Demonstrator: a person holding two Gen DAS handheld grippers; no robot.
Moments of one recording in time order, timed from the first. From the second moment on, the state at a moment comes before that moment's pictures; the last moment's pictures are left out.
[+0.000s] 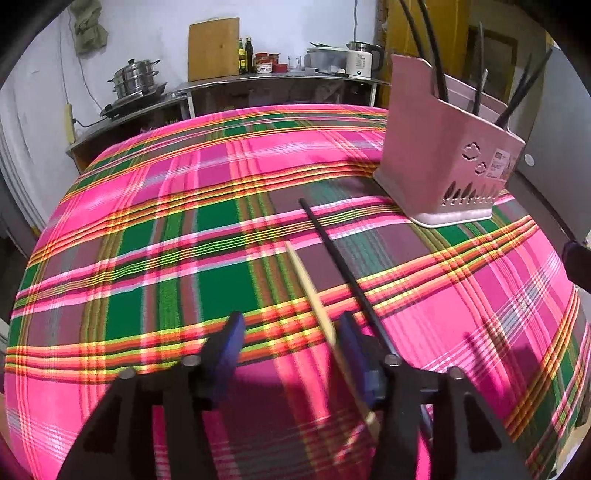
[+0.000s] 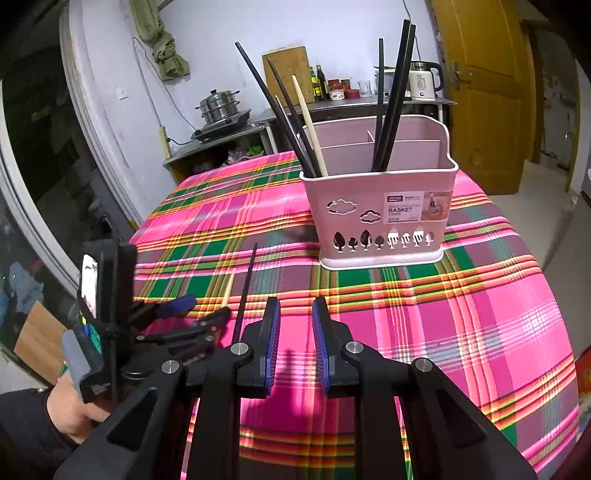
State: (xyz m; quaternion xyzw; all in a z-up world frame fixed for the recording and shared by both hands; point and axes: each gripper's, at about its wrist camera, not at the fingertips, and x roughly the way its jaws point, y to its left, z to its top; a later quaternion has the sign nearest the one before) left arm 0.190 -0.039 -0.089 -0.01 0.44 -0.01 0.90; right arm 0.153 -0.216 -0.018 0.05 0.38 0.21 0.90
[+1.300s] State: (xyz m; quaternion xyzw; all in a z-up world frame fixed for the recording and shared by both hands) left arm 0.213 0.053 -0.088 -0.09 0.46 -0.04 0.88; right arm 0.190 -0.136 -0.050 0.00 0.43 0.25 0.87
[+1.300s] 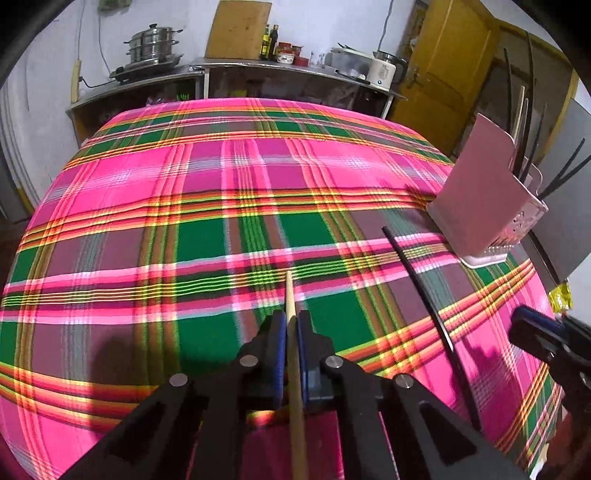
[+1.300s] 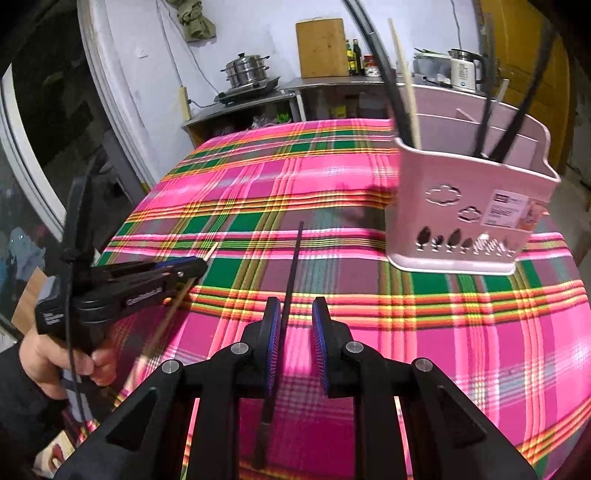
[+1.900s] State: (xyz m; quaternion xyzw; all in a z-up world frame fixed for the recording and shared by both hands) left arm 0.218 0.049 -0.087 -0.04 0.48 -0.03 0.88; right arm 0.246 -0.088 -0.092 -0.05 0.48 0.25 0.84
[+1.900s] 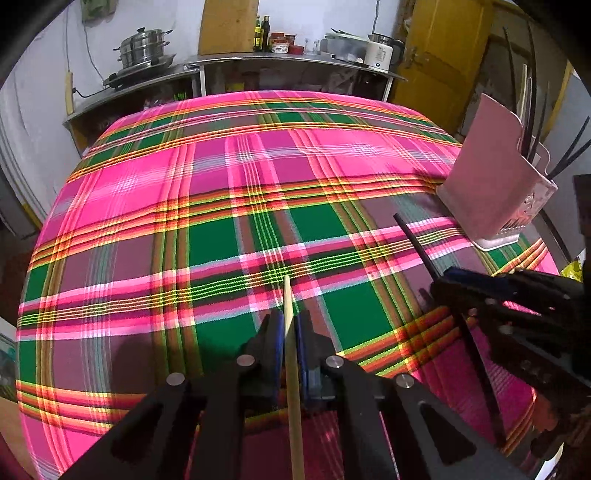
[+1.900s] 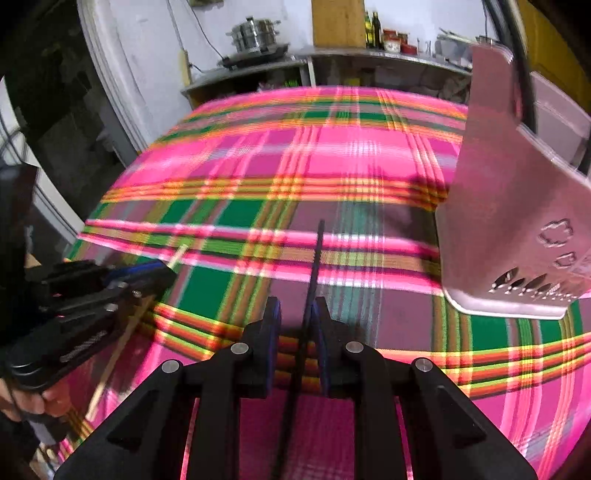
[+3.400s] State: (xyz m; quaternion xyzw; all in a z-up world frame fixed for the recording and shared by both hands) left arm 0.176 0.033 0.064 -0.09 0.35 -0.11 0.93; right arm 0.191 -0.160 0.059 0.04 0.35 0.26 0.90
